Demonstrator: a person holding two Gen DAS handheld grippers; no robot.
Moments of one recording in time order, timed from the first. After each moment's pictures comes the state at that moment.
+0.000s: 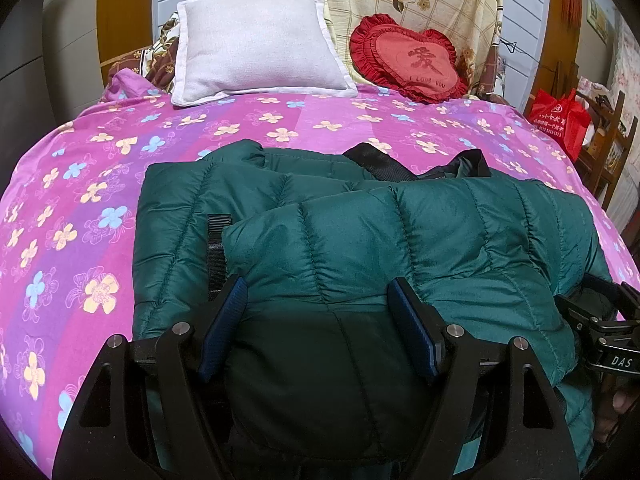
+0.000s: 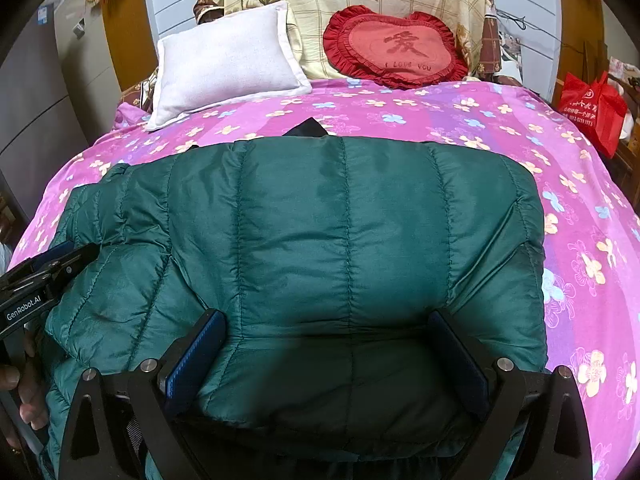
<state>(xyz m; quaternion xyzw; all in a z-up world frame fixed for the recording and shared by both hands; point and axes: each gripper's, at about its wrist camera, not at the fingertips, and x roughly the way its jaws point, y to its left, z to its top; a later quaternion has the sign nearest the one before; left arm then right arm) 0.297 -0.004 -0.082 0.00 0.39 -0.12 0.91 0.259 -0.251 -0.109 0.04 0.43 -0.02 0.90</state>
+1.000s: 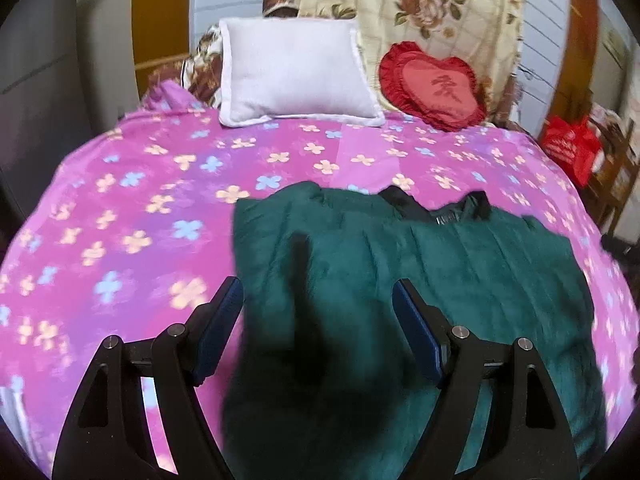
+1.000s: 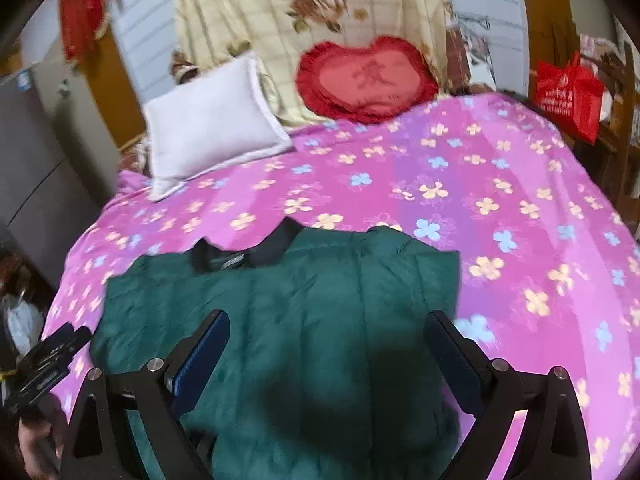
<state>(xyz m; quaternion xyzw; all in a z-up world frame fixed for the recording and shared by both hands) 0.245 0.046 -0.019 -0.01 0.37 -0.09 0.92 0.233 -0.302 0.000 0.11 0.40 -0.02 0.91</state>
